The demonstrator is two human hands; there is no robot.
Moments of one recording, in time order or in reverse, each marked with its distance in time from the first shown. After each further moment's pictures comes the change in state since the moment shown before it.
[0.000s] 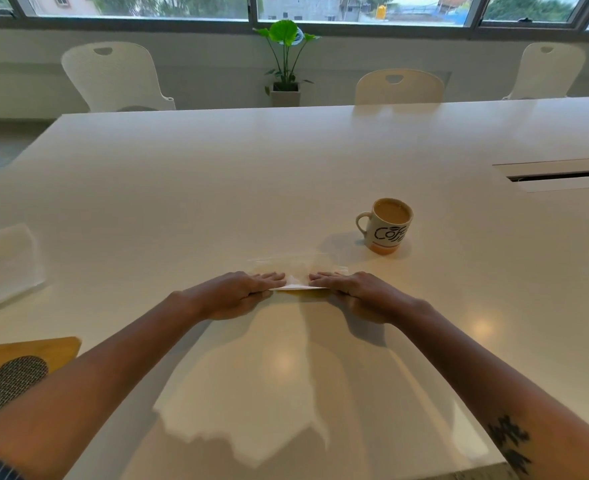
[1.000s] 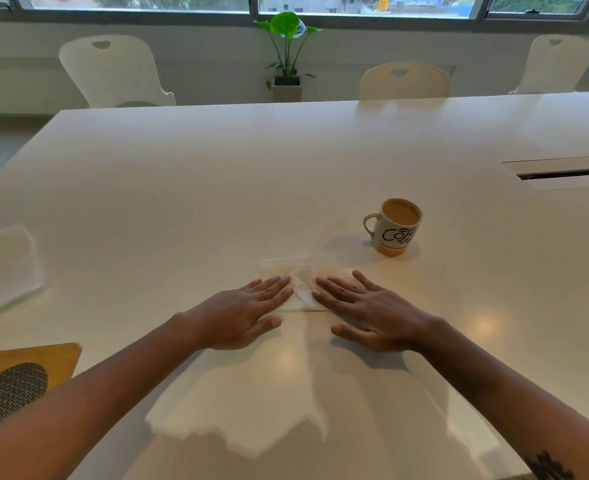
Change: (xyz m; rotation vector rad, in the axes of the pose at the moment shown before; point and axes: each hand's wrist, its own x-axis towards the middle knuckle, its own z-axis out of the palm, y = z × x) left_hand -0.015 0.005 0.021 0.395 -0.020 0.093; right_hand -0.015 0.003 0.014 -0.432 -0.109 -0.179
